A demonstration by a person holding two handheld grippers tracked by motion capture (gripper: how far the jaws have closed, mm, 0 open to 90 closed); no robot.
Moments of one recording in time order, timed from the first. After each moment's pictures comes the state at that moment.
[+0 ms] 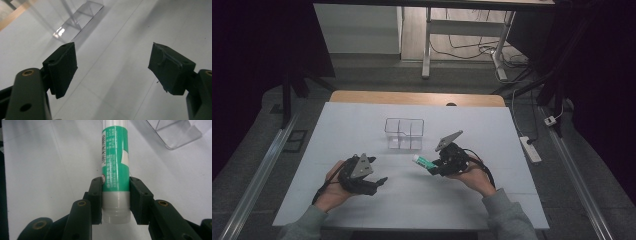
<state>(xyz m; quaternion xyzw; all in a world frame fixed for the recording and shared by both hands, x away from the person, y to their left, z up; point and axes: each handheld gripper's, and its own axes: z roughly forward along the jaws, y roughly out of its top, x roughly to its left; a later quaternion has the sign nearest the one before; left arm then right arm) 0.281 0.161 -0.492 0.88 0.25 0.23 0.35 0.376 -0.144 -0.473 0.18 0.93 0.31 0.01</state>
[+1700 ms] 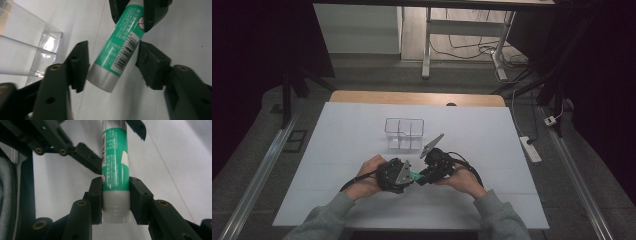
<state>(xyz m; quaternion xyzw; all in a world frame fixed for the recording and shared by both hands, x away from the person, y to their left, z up) 0.303 0.075 -0.502 0.94 0.07 0.23 0.25 0.368 -0.105 -0.485 0.13 0.95 0.28 -0.08</state>
